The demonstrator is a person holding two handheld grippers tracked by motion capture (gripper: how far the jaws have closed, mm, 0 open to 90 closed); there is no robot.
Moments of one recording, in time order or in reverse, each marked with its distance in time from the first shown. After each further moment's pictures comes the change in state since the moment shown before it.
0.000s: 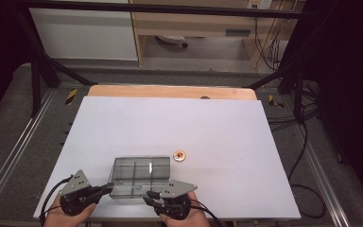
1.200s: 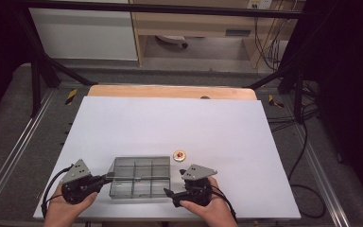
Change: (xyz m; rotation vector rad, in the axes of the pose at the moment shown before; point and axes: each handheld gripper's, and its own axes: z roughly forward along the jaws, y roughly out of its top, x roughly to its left) left arm 0.011 0.021 0.004 -0.030 0.017 0.000; right arm -0.057 -0.002 -0.030 0.075 -0.179 0.034
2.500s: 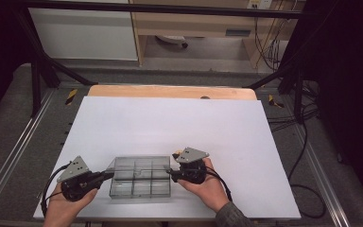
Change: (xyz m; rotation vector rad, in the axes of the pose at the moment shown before) left arm 0.001 0.009 -0.002 -0.051 0.002 -0.005; right arm -0.035 0.028 0.032 -0.031 -0.042 -0.146
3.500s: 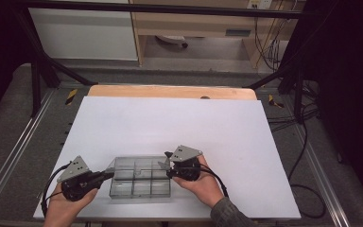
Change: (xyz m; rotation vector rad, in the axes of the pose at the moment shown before) left arm 0.000 0.000 0.001 -0.003 0.003 0.001; right arm 0.004 0.012 0.011 -0.035 0.023 -0.070
